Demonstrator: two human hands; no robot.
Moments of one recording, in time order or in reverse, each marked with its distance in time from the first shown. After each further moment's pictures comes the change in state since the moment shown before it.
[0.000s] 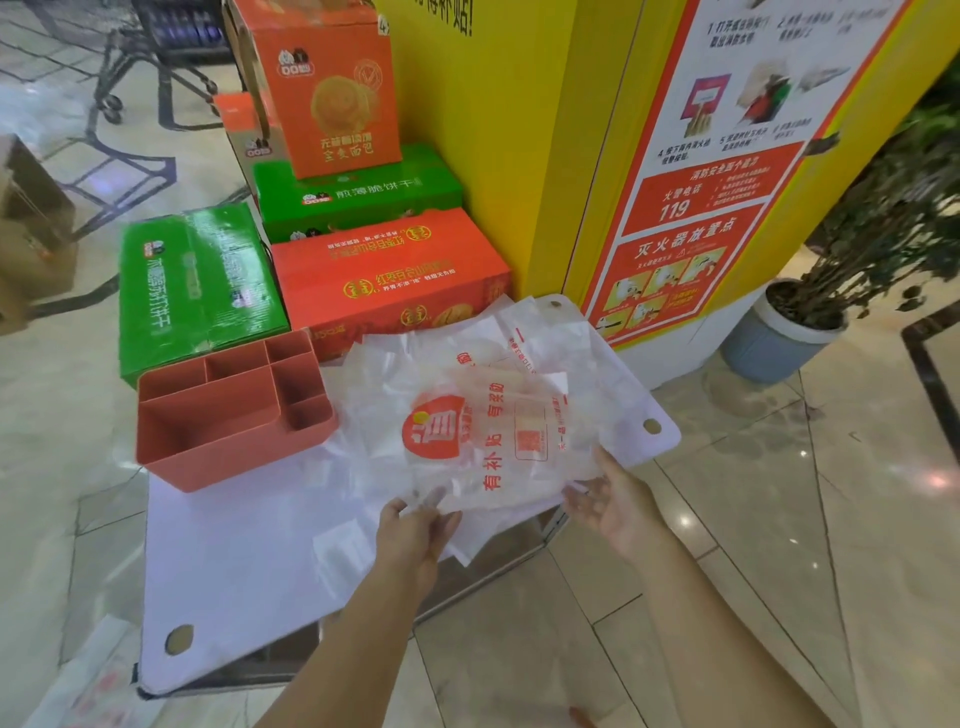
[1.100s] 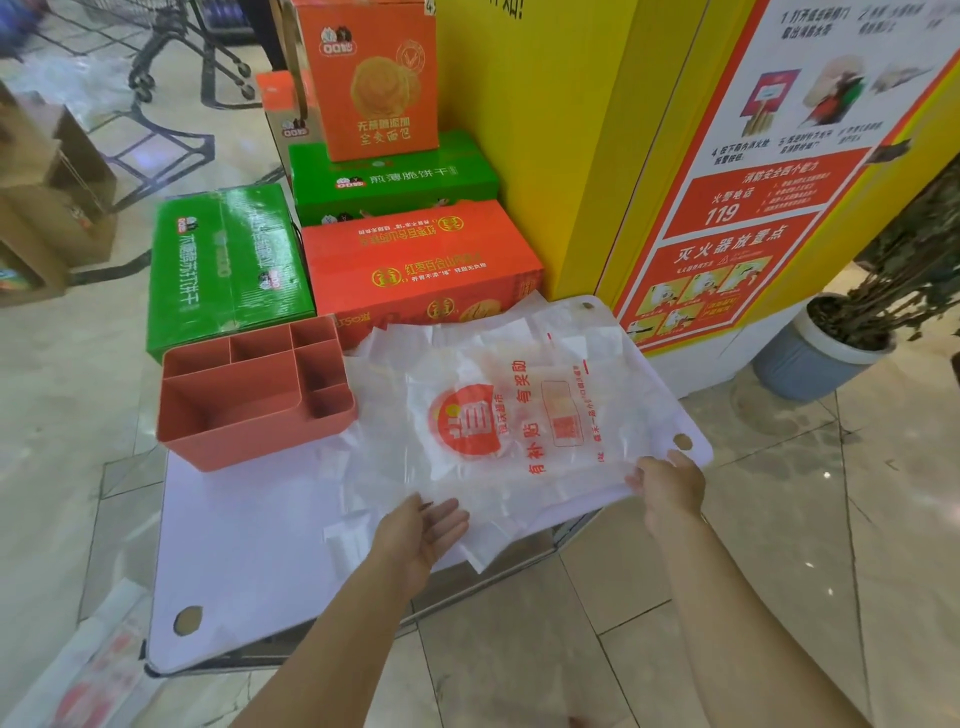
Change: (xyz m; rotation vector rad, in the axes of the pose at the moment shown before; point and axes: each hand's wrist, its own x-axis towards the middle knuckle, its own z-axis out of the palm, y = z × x) left_hand 0.010 0.016 -0.011 0.021 0.022 -0.106; right_hand 0.036 -0.027 0.009 -0.170 0.384 -0.224
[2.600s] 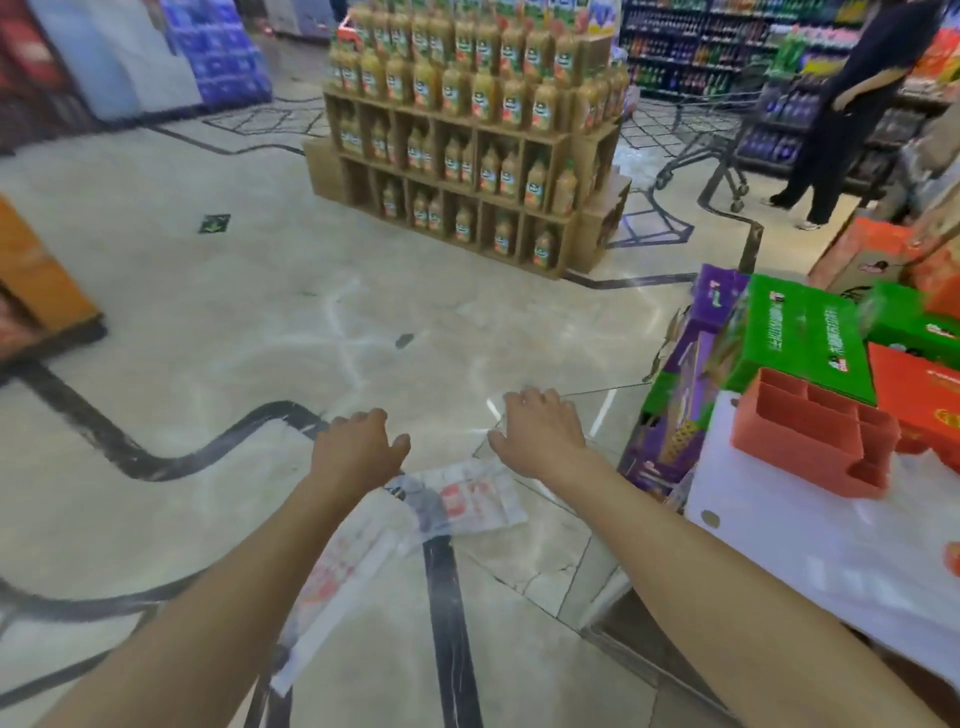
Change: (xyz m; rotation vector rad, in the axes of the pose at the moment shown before) left_hand -0.430 0.071 -0.625 1.300 1.136 0.368; right_hand -0.733 0.205 0.239 -1.516 -1.089 -1.787
